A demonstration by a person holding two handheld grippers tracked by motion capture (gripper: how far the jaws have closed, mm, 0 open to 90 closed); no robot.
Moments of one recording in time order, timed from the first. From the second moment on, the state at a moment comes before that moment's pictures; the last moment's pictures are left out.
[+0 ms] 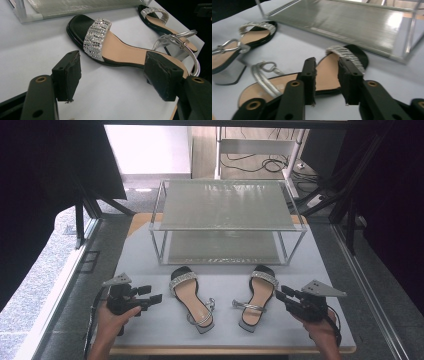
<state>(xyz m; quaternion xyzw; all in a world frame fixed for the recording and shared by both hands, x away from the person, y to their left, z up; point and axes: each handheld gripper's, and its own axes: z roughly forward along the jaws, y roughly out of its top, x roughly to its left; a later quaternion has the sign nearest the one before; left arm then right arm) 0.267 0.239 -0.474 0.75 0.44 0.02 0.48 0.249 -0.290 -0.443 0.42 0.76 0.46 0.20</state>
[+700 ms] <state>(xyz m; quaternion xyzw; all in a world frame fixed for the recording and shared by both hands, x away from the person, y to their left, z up) 0.267 0.238 -0.474 0.76 0.44 0.01 0.48 0.241 -0.219 -0.443 0.32 0.82 0.45 0.14</state>
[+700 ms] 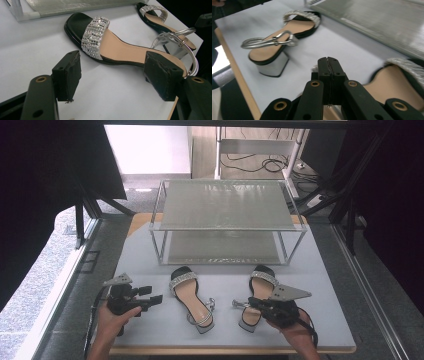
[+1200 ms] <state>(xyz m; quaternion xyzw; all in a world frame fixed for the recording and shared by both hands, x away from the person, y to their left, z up) 0.268 0.236 -0.475 0.76 0.44 0.01 0.48 0.229 -0.134 -0.471 0.24 0.88 0.40 0.08</state>
